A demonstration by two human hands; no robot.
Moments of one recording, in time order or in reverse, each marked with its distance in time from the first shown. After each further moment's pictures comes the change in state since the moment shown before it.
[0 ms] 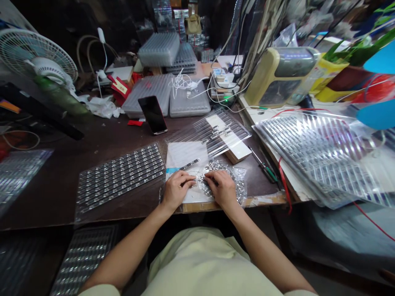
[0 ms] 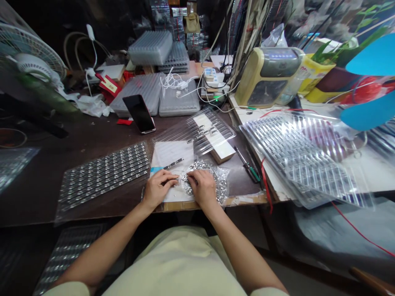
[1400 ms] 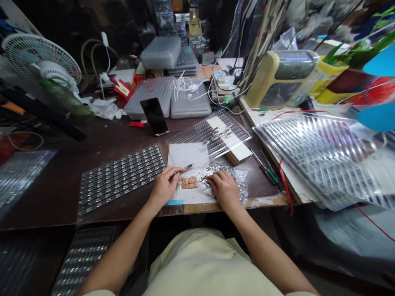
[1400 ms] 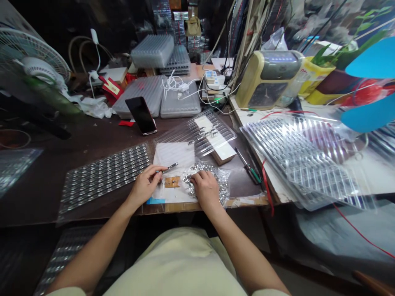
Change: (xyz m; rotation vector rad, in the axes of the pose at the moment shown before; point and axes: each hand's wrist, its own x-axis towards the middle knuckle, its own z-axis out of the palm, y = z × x) left_hand 0.010 -0.005 -0.041 -0.012 -0.060 -0.045; right_hand 0.000 0.005 -0.002 -0.244 -0.103 -0.023
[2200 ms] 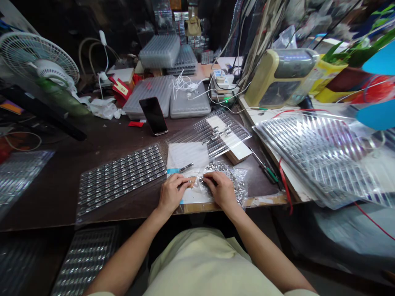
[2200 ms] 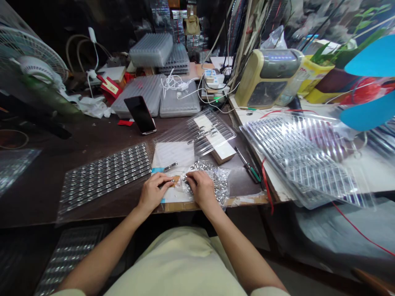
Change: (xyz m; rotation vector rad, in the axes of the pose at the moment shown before) left_hand -0.019 -0.004 0.035 0.114 0.070 0.034; right_hand 0.003 -0.009 0.001 0.409 0.070 0.056
